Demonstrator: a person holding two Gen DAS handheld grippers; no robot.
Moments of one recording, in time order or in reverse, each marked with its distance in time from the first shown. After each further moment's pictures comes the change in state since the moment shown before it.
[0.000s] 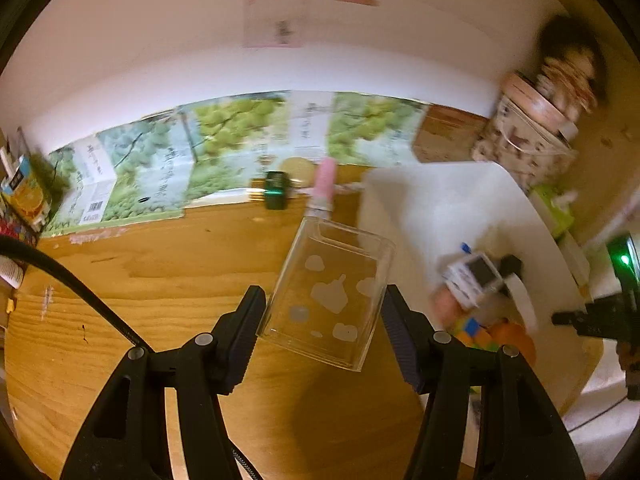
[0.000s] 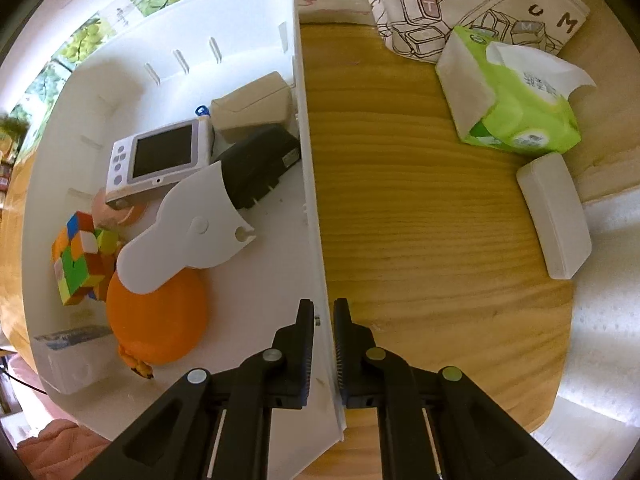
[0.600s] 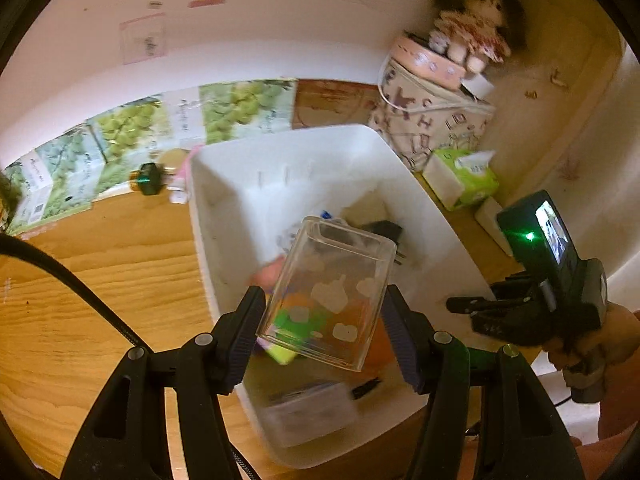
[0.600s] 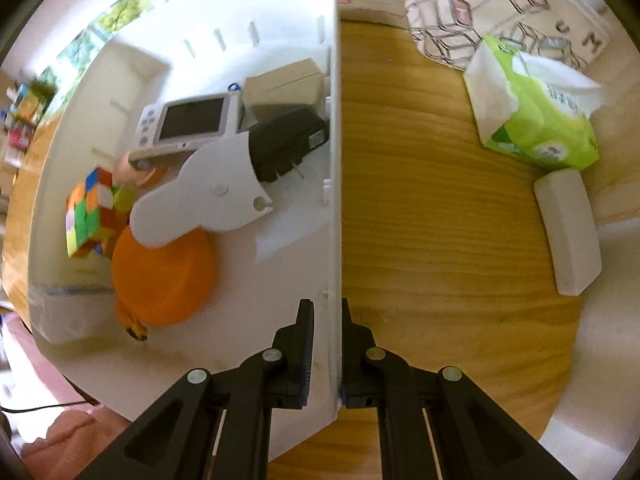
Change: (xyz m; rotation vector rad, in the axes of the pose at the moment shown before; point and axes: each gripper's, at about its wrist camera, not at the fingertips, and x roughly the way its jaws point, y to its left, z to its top) left arm -0.018 -0.145 -0.025 0.059 0.046 -0.122; right arm 0.007 0.008 -0.013 -0.137 -0.016 0.037
